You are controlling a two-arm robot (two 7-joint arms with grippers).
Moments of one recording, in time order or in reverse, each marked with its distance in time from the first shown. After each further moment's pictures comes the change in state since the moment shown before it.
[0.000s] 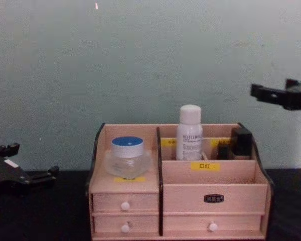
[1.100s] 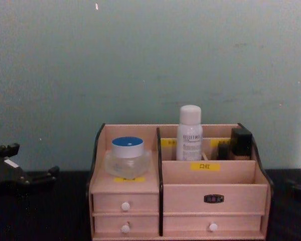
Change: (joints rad) left arm 0.000 0.000 0.000 0.000 0.000 0.000 0.000; right arm -0.224 -0.047 0.094 0.039 -0.083 -0.016 -0.061
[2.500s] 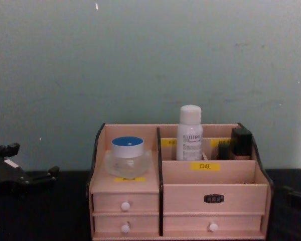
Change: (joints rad) left arm 0.000 0.000 0.000 0.000 0.000 0.000 0.000; right arm 0.001 -0.010 0.000 0.015 -0.012 0.007 0.013
